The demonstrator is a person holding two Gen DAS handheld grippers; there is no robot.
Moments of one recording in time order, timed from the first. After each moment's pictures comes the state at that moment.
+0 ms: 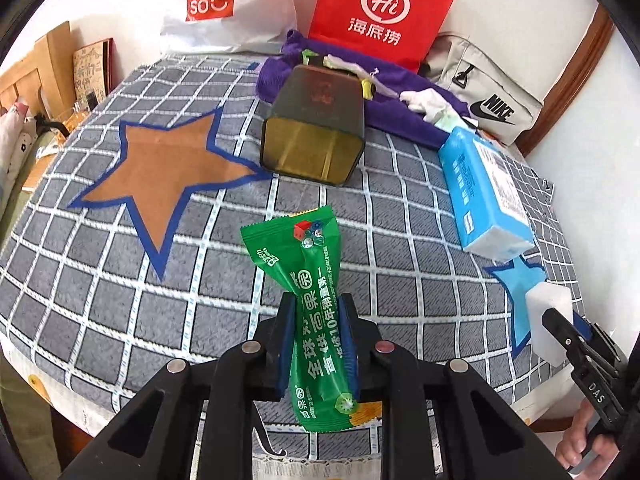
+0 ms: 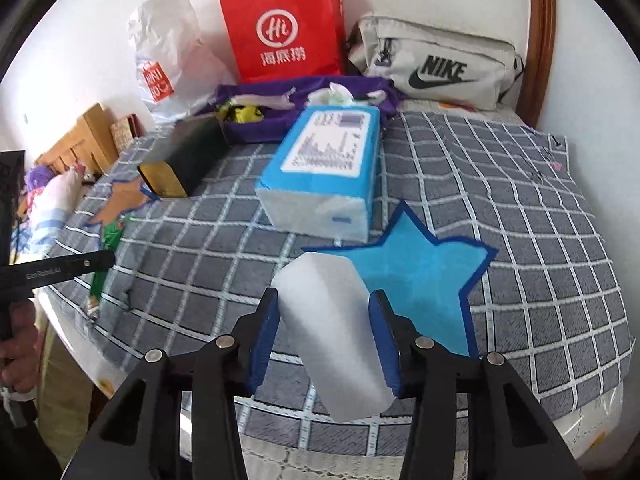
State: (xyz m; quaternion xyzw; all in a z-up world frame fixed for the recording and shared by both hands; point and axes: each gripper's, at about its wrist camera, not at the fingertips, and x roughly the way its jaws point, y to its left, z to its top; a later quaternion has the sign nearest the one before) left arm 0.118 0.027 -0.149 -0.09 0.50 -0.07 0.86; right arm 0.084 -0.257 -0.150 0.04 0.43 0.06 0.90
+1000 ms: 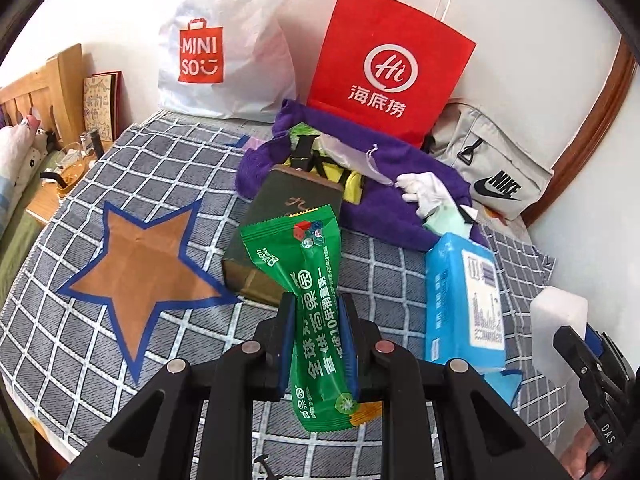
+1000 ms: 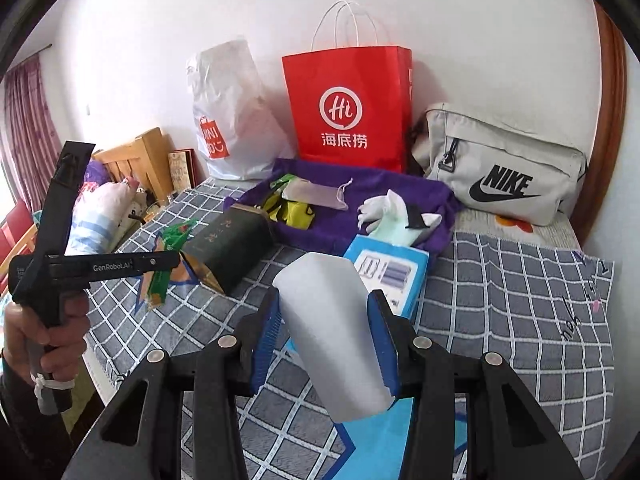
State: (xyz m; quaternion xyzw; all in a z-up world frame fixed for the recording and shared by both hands) left arm 0.188 -0.001 -0.097 -0.13 0.44 -0.03 0.89; right arm 0.158 -0.261 -0.076 0.00 0.34 0.18 0.92
